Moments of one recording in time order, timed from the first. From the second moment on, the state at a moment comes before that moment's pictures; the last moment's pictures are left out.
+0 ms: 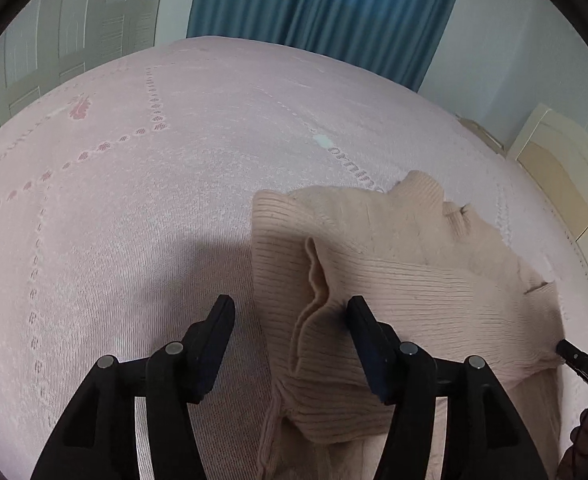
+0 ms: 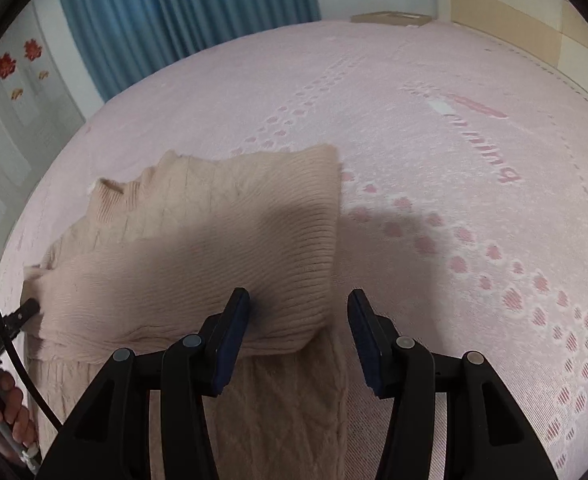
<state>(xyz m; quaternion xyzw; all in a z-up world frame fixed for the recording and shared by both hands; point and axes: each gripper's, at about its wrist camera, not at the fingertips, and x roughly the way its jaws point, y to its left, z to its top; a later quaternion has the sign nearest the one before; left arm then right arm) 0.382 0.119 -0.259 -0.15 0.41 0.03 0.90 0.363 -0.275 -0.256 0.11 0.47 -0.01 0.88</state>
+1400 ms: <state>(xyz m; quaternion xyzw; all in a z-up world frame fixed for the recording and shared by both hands) 0.092 0.073 -0.220 -0.12 0.39 -0.05 0.91 0.075 -0.267 -0.222 0.11 0.45 0.11 0.88</state>
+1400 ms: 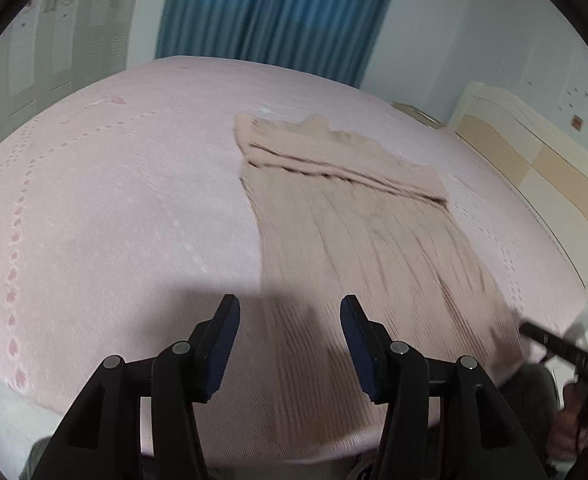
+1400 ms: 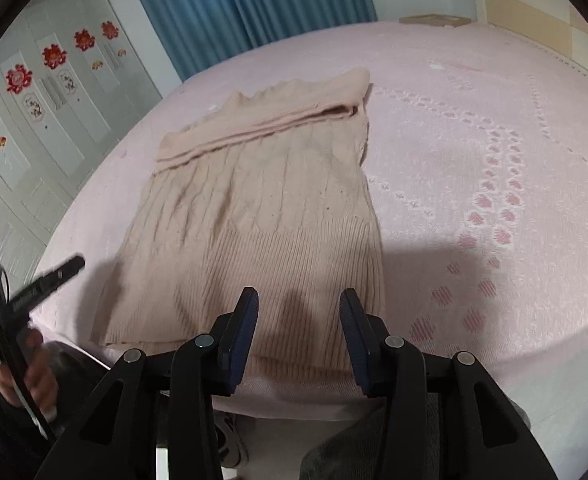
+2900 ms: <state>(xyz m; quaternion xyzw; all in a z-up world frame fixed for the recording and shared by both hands) 0.096 0.082 -0.254 -0.15 0.42 -0.02 0.89 0.086 -0.312 -0.239 0.18 0.43 0.05 0.88</state>
